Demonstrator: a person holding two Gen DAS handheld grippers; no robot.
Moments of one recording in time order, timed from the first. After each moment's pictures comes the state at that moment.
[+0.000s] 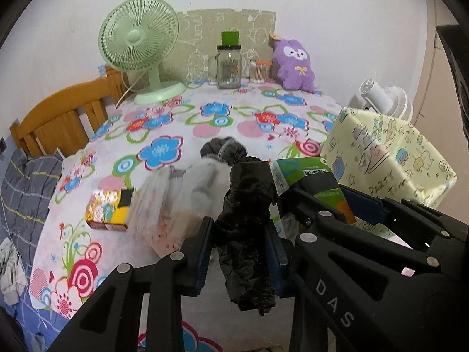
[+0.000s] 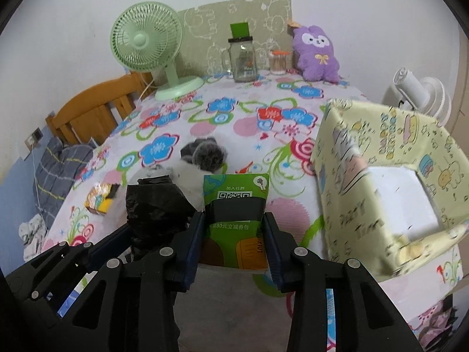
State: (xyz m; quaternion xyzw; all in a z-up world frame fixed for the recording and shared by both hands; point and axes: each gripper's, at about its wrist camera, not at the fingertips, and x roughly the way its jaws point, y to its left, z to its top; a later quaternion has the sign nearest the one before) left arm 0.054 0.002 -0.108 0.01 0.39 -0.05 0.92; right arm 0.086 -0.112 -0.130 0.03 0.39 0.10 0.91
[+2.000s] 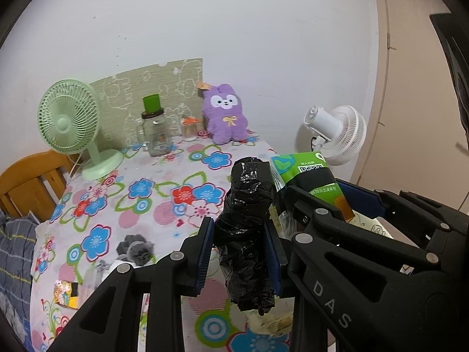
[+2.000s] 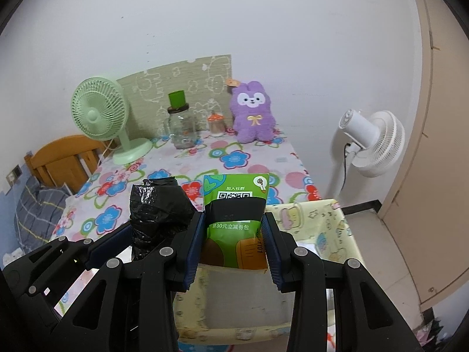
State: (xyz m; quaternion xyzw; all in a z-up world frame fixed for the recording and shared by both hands) left arm 0.091 -0.132 -0.030 0.05 0.32 -0.14 0.94; right arm 0.106 -0.242 -0.036 0.02 0.31 0.03 0.95
